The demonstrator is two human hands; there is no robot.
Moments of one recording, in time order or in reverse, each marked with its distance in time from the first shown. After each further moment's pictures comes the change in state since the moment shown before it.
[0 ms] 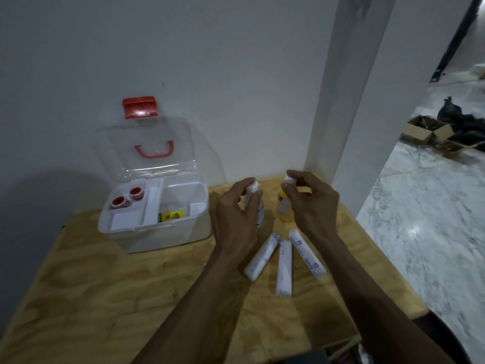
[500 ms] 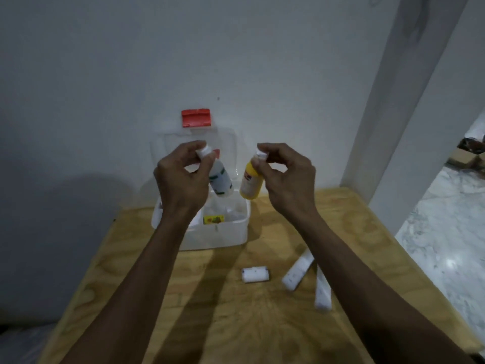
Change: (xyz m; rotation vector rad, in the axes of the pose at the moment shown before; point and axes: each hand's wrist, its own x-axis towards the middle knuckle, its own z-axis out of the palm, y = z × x) left_hand 0.088 0.003 -0.142 0.035 0.244 0.014; right_hand 0.007 -0.122 0.075 0.314 -0.175 -0.177
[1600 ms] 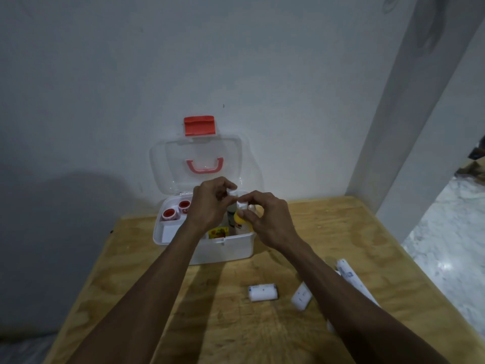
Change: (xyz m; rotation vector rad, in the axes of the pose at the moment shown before) left_hand 0.010 -0.086 0.039 0.150 -0.534 -0.014; right_hand -0.023 0.070 0.045 -0.257 -0.358 0.027
